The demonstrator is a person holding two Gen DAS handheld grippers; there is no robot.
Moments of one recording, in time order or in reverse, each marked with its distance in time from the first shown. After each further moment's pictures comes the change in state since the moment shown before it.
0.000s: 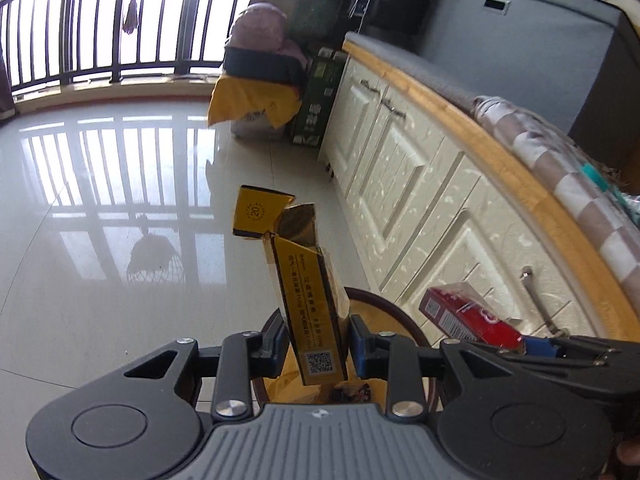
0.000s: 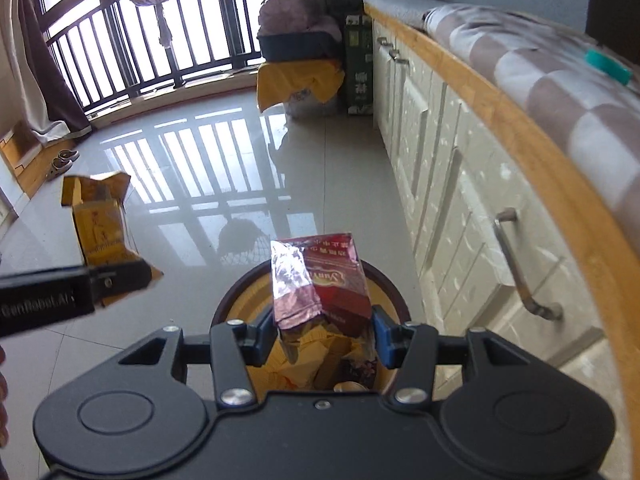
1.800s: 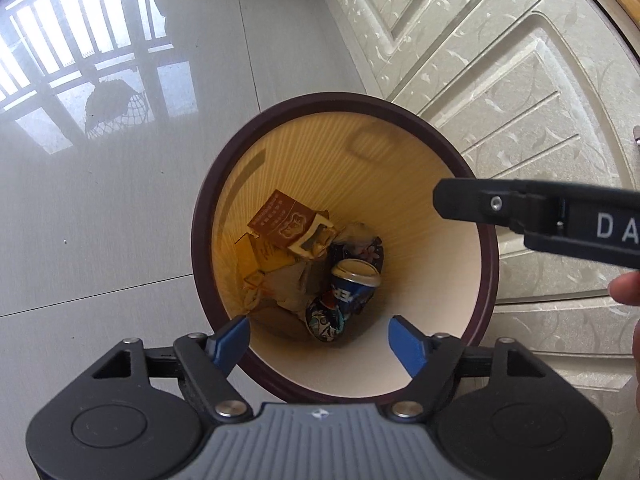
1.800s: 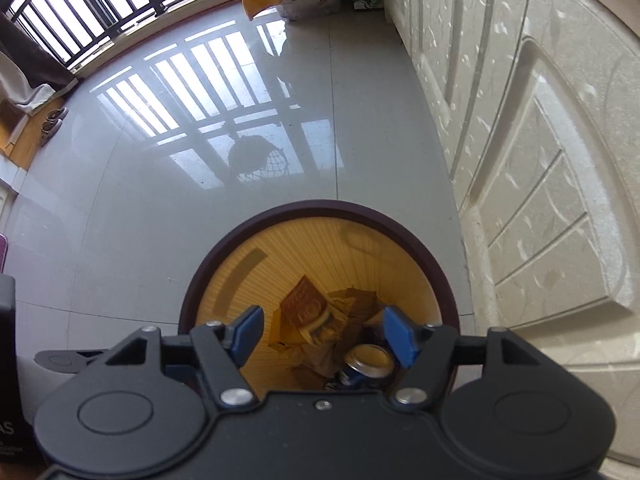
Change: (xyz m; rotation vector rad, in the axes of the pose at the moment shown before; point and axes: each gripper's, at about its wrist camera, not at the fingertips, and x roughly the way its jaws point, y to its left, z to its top) left arm 0.157 0.010 -0.028 0.051 0.600 -0.061; right arm 0.128 -0.023 0.032 0.075 0.321 0.074
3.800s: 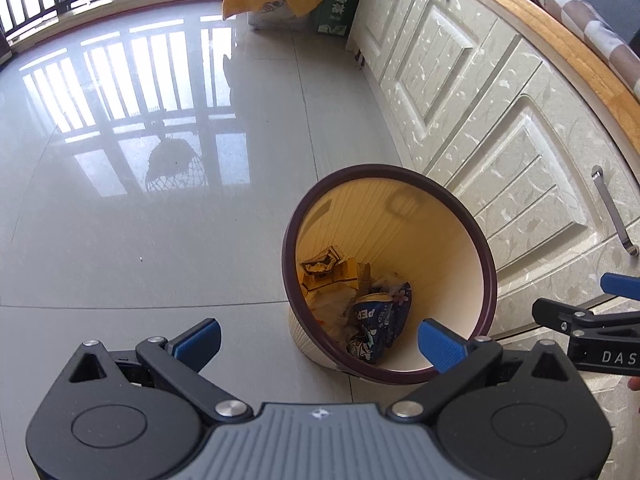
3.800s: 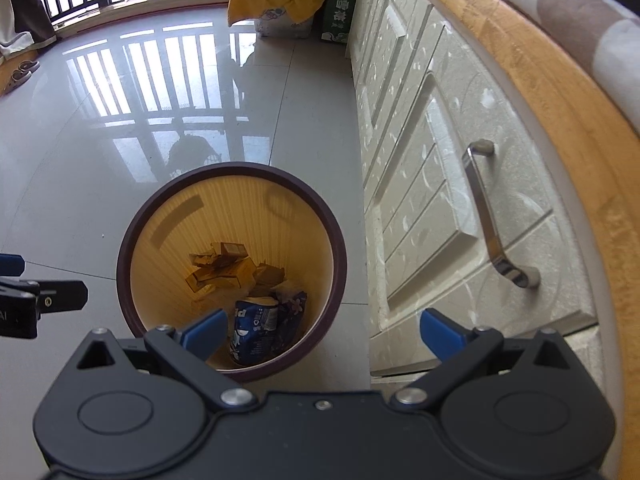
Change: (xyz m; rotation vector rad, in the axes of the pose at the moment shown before) left arm -0.091 0.005 -0.067 -0.071 -0.284 0.131; right arm -0.078 0.003 -0.082 -0.160 -0.107 -0.269
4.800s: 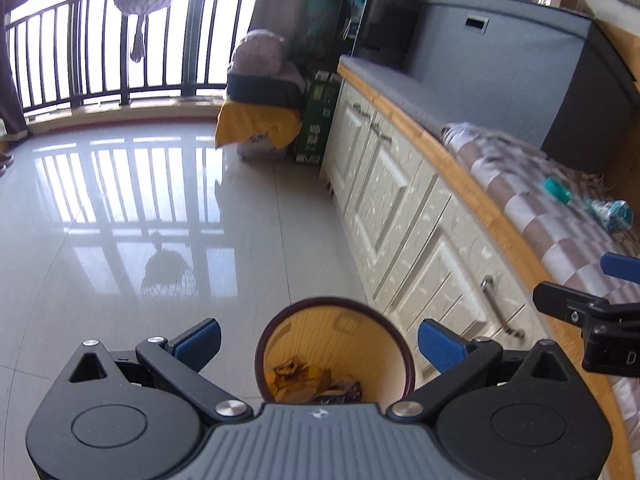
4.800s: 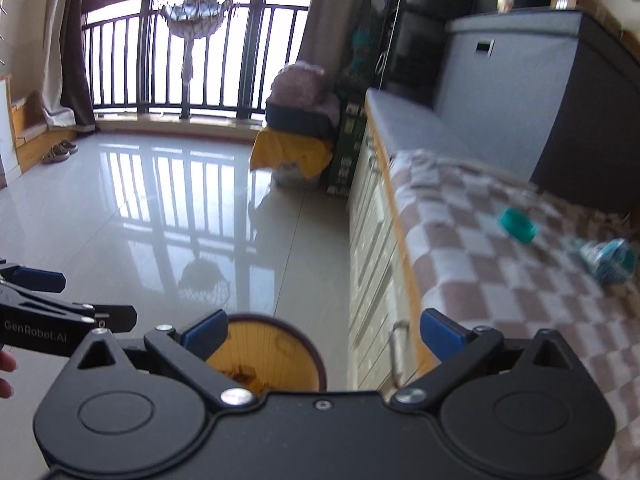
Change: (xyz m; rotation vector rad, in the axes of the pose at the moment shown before) left arm -0.153 -0.048 -0.003 0.017 -0.379 -0.040; right arm -0.189 -0.012 0.009 -0.075 -0.451 -0.007
